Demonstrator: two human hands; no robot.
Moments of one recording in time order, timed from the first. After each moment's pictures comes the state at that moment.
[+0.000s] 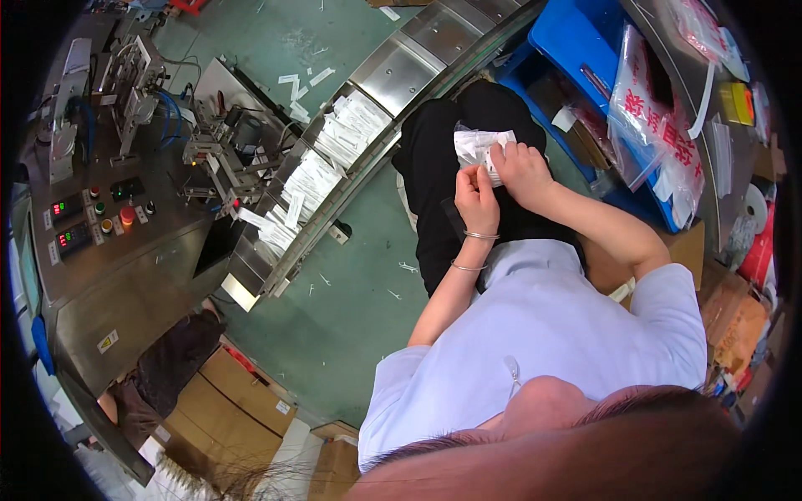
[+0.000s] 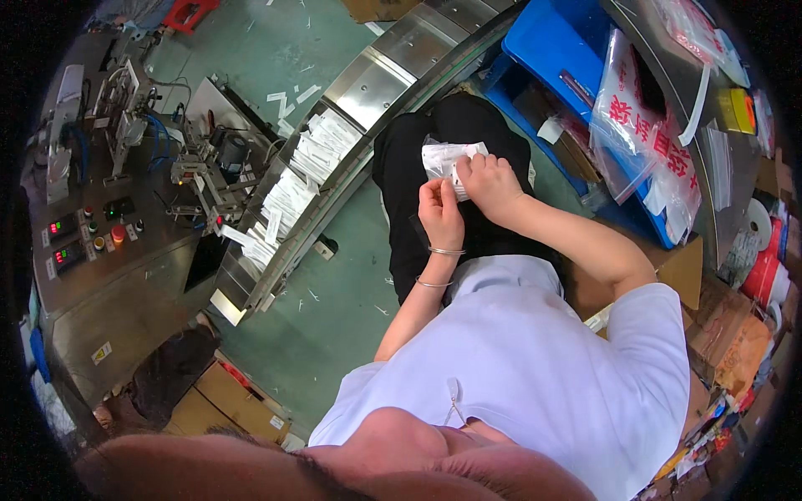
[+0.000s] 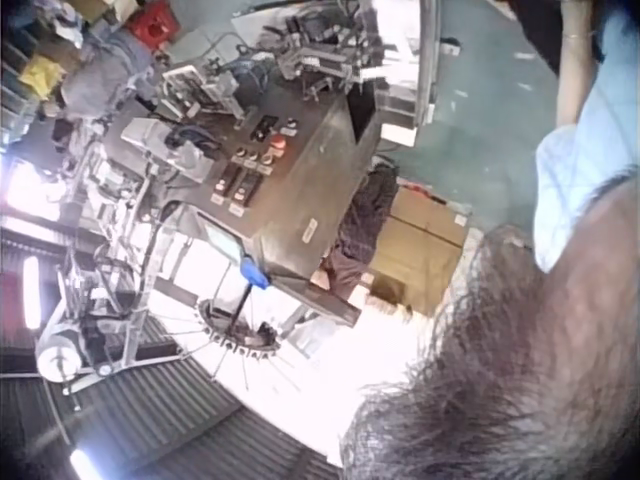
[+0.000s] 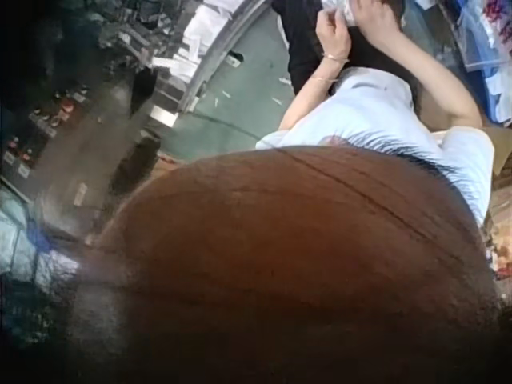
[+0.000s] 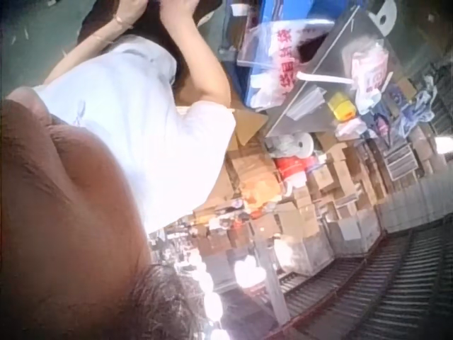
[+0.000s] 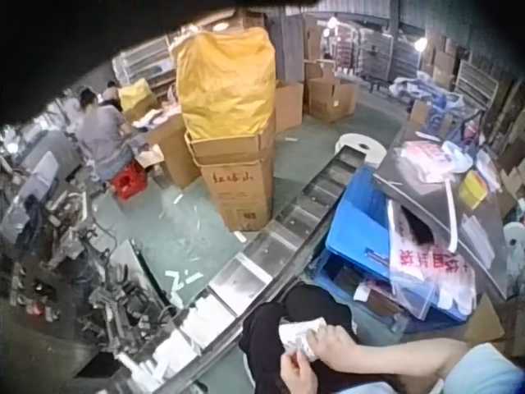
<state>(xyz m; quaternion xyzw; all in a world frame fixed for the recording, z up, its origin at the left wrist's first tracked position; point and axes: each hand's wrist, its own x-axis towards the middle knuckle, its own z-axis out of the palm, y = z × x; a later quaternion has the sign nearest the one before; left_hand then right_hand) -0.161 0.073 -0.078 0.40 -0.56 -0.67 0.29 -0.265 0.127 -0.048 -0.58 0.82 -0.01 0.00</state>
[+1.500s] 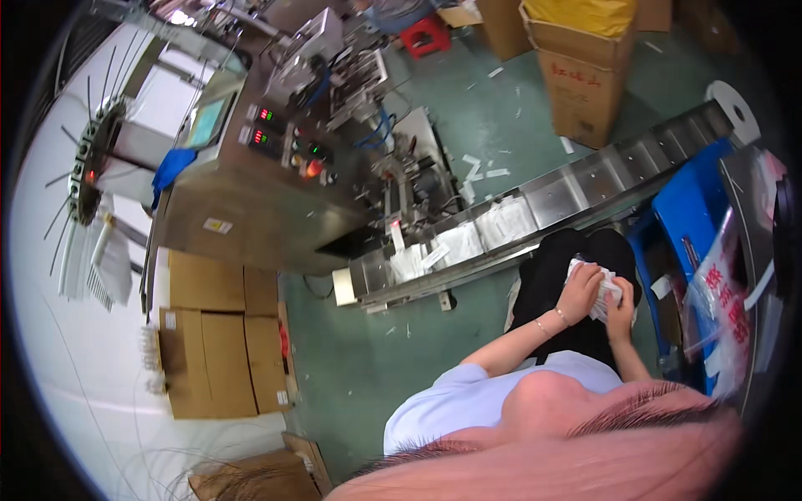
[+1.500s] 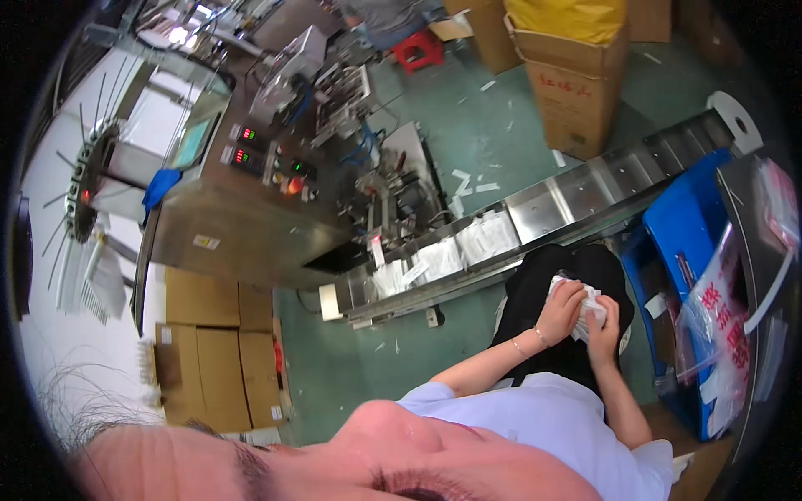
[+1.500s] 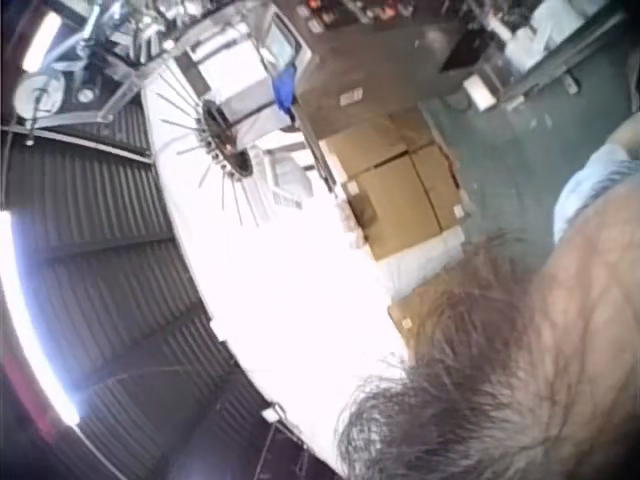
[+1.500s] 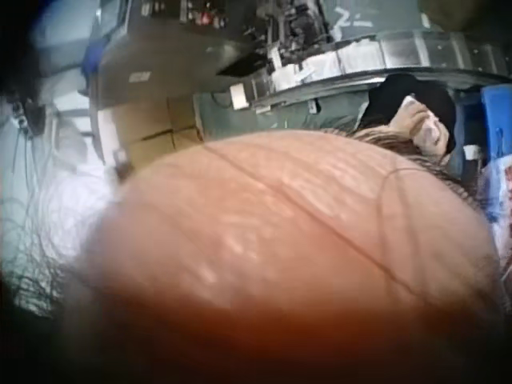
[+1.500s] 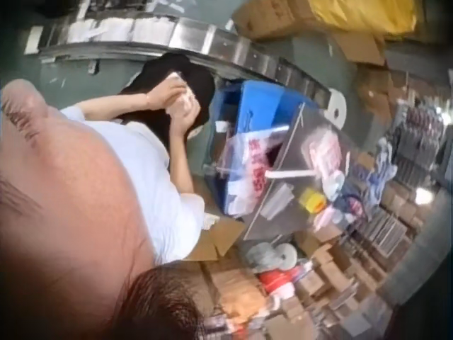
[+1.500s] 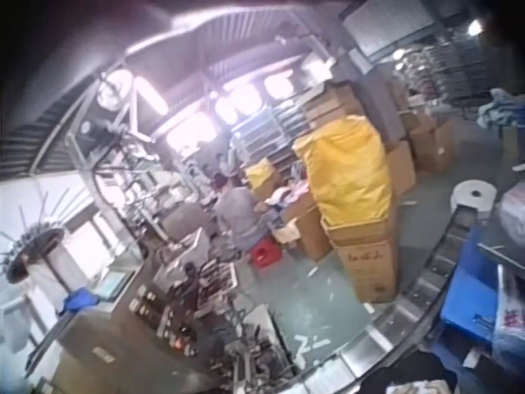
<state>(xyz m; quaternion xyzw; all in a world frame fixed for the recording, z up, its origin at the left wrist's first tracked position) -0.192 0.042 -0.088 0.09 -0.88 -0.34 0.33 -0.269 0.156 -0.081 -0.32 0.73 -0.59 0.15</state>
